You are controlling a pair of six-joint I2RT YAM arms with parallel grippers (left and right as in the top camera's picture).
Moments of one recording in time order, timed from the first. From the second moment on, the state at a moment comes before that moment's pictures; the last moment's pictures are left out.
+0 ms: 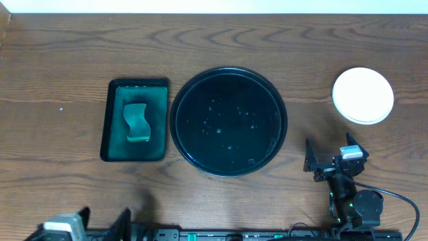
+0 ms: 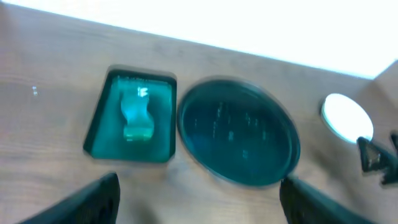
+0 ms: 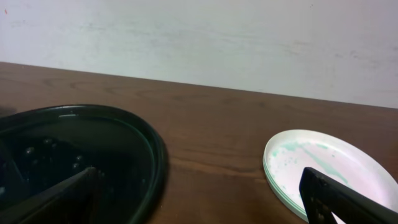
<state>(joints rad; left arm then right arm) -0.14 0.32 1.38 -1.46 0.05 -0.27 0.03 0.01 0.01 -0.06 -0.12 -0.04</state>
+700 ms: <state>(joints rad) -0.11 0.18 0.87 -0.72 0.01 -0.09 0.03 0.01 0.01 -0.06 -0.12 -0.04</state>
